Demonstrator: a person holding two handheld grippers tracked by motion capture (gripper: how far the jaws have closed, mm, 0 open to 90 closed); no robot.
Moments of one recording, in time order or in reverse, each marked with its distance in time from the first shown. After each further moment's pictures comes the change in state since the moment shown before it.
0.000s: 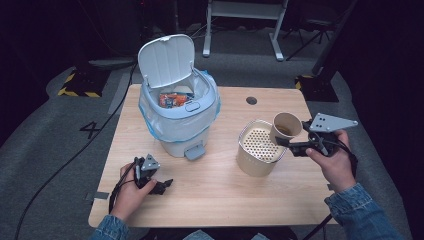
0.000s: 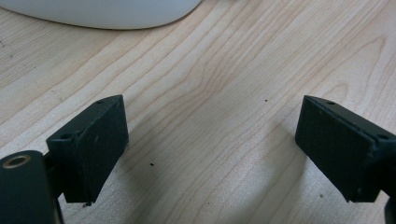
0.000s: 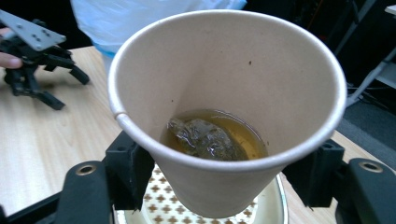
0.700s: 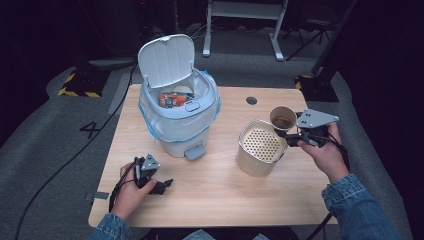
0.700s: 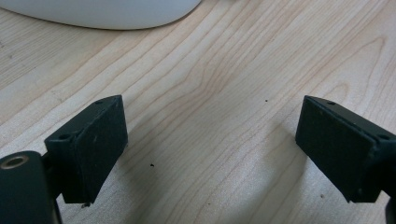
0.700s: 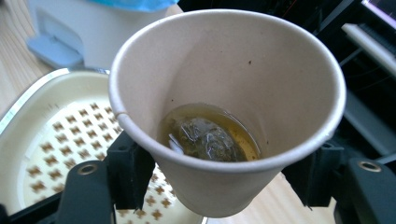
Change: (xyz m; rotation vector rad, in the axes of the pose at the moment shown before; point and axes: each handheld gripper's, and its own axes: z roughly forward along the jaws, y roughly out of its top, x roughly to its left) left arm 0.001 0.000 0.000 0.002 -0.002 0.003; right arm -0.024 -0.005 0.029 0.127 -0.144 -0.262
